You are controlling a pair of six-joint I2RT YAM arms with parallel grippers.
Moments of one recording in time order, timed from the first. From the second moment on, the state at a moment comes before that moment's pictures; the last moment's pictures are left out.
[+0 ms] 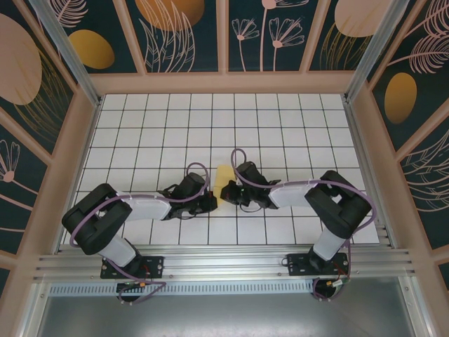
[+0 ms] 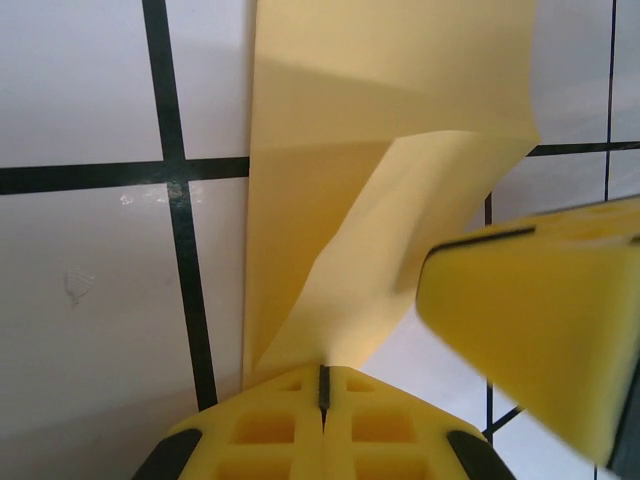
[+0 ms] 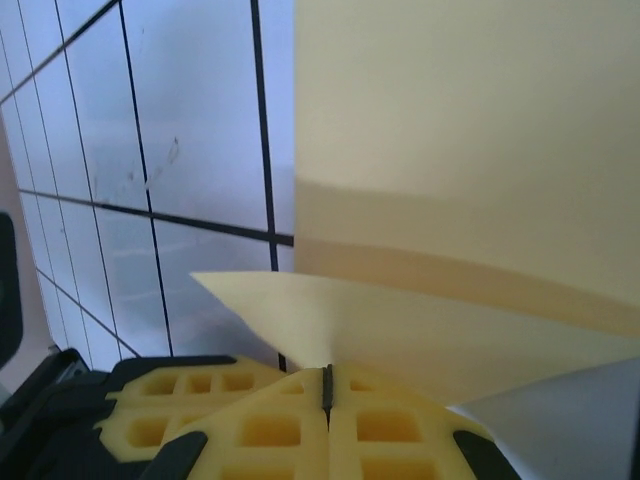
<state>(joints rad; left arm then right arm) -0.78 1.57 0.53 0.15 0.23 -0.89 0.82 1.68 0.69 0.19 -0.33 1.04</state>
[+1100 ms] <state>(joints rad) -0.78 1.57 0.51 0.20 0.23 -0.89 0.62 1.75 0.73 0.16 -0.39 0.90</state>
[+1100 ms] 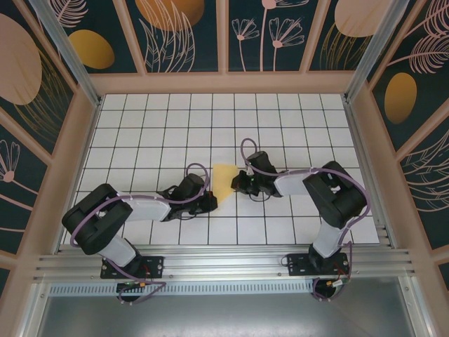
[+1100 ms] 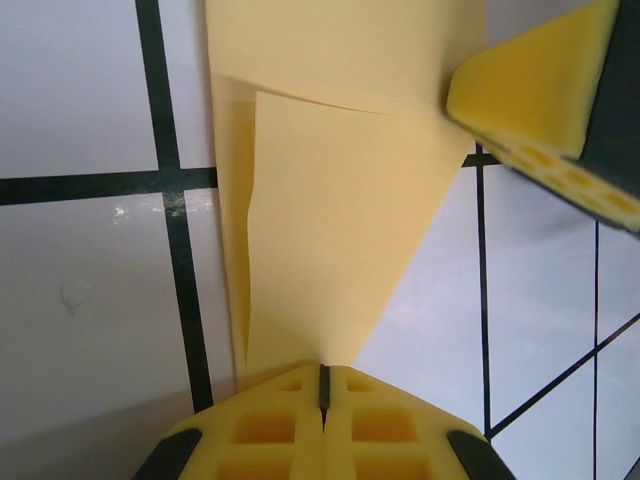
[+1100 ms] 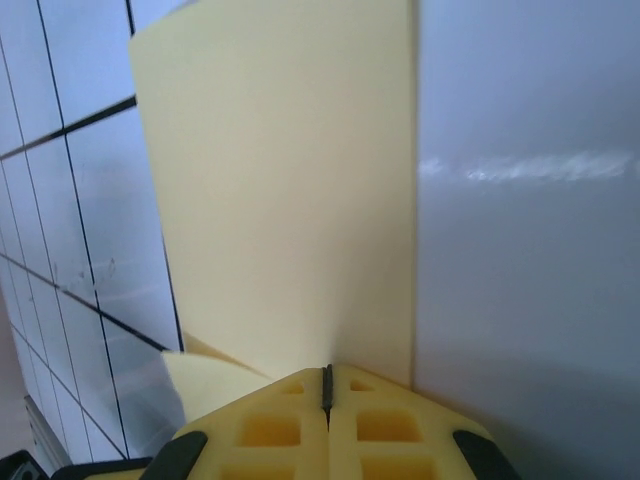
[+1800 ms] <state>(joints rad) -0.78 1.56 0.52 0.18 0.23 -0.88 0.67 1.69 0.81 0.08 -0.41 0.84</state>
